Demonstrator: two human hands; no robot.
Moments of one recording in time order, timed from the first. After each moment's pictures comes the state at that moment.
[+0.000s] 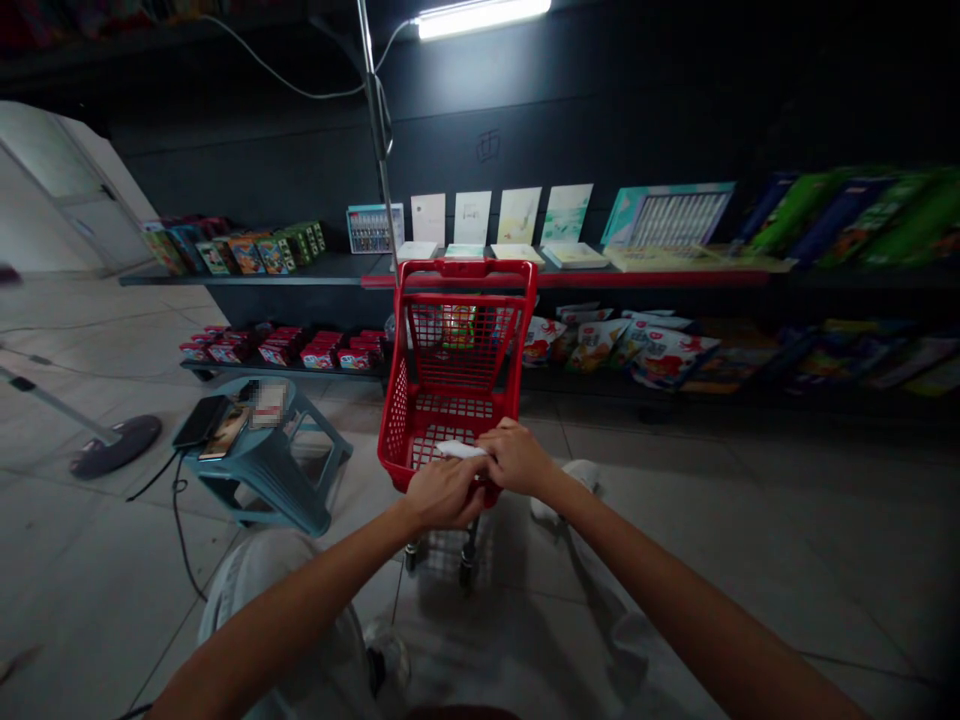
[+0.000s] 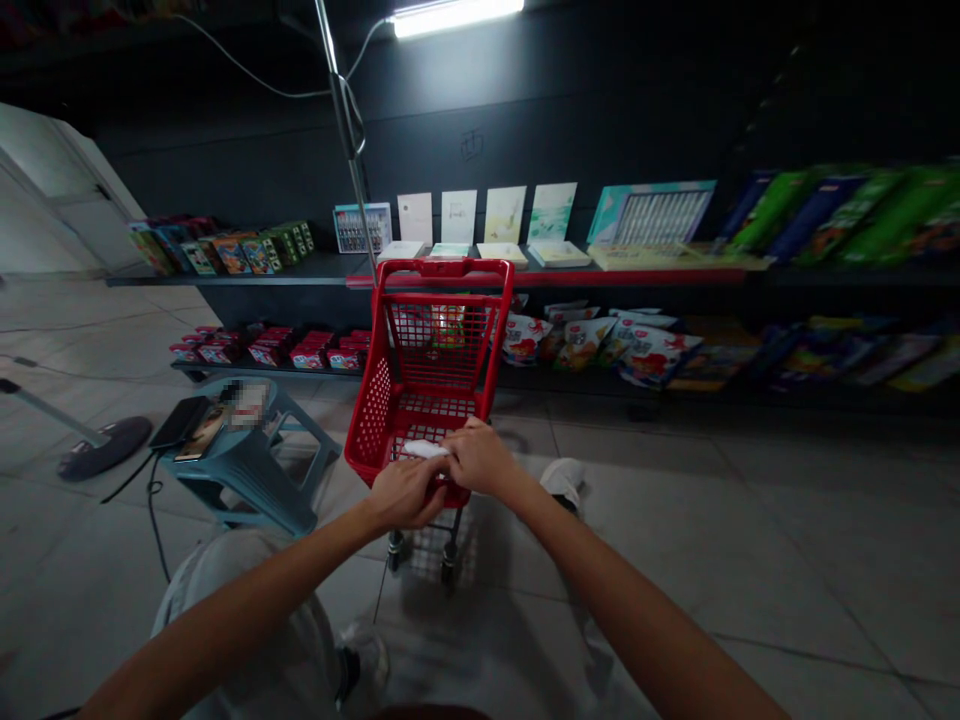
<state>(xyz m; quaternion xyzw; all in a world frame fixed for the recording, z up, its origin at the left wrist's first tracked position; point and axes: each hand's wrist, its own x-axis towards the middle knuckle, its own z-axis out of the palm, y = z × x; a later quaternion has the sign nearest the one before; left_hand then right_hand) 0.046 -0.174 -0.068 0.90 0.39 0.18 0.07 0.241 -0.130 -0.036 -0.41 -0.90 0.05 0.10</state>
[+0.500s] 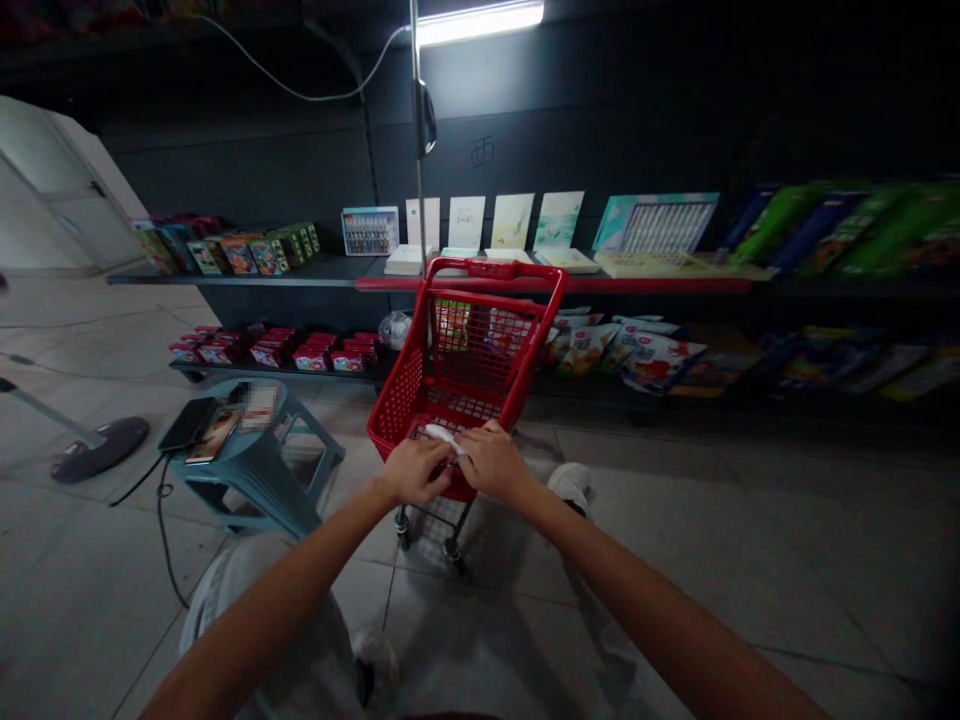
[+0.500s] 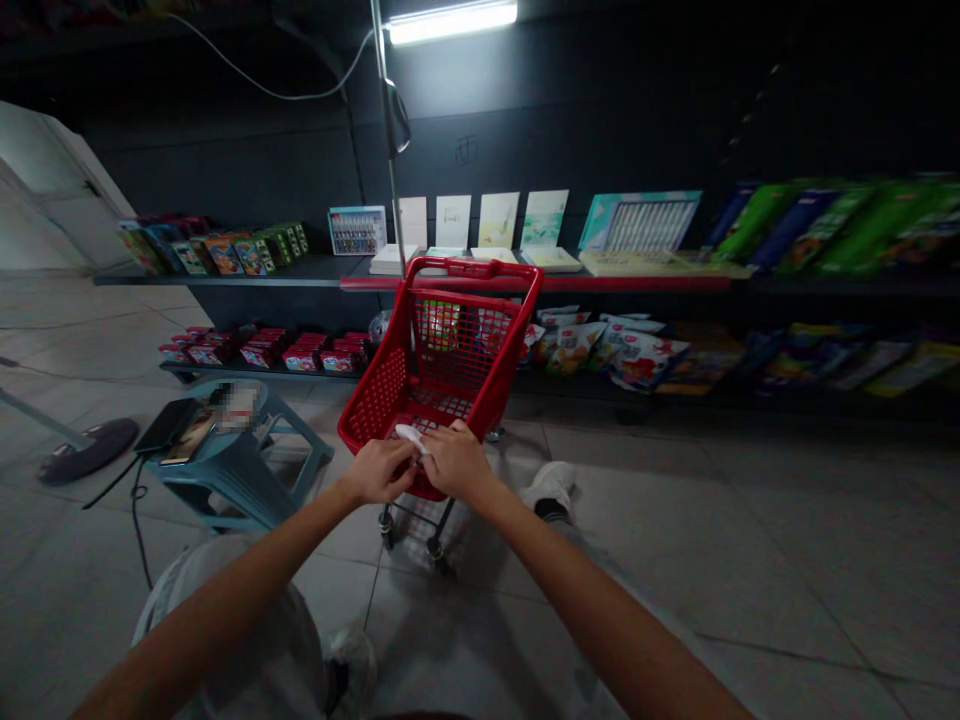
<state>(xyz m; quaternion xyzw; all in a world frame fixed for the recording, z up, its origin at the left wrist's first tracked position) 0.013 -0.133 -0.060 0.92 0.35 0.18 0.05 0.221 -0.130 -0.048 -0.43 -0.89 0.00 0.16</state>
